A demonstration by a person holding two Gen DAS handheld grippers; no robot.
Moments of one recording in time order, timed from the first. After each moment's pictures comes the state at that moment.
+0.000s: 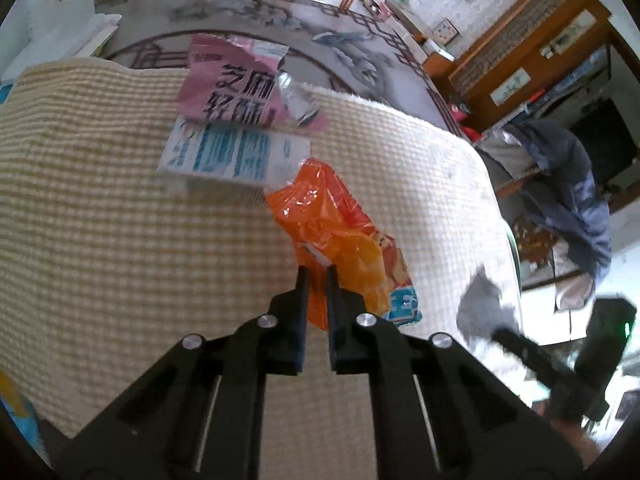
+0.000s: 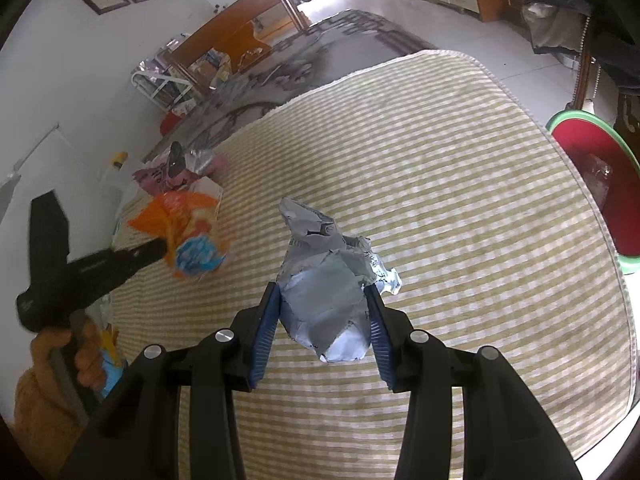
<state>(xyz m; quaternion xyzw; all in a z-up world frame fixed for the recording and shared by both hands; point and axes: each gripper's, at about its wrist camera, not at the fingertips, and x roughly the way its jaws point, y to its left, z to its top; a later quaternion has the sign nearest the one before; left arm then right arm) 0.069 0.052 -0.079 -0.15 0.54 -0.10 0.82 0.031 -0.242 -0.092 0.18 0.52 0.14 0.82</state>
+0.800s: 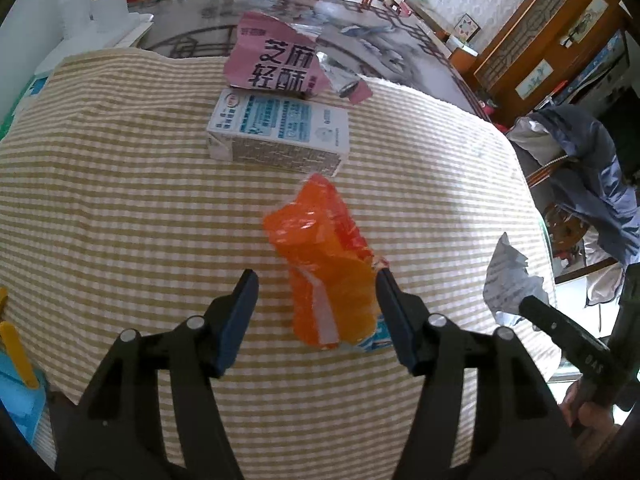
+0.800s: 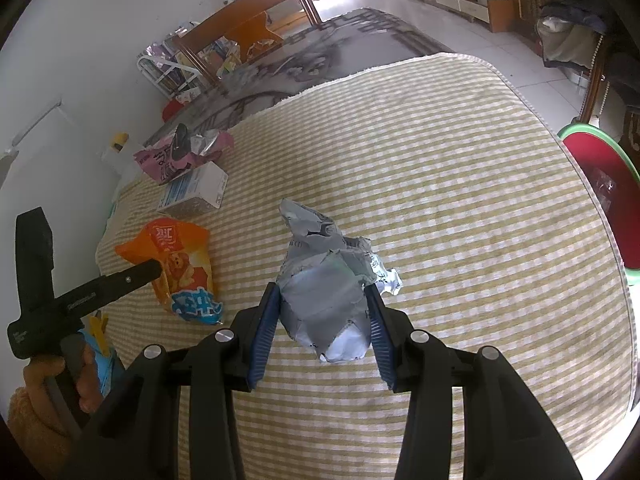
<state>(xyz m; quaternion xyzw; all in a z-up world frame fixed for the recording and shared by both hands) 0.044 0.045 -0.093 -0.12 0.54 -0.04 0.83 0.026 -0.224 -0.095 0.15 0.52 0.14 0.83</state>
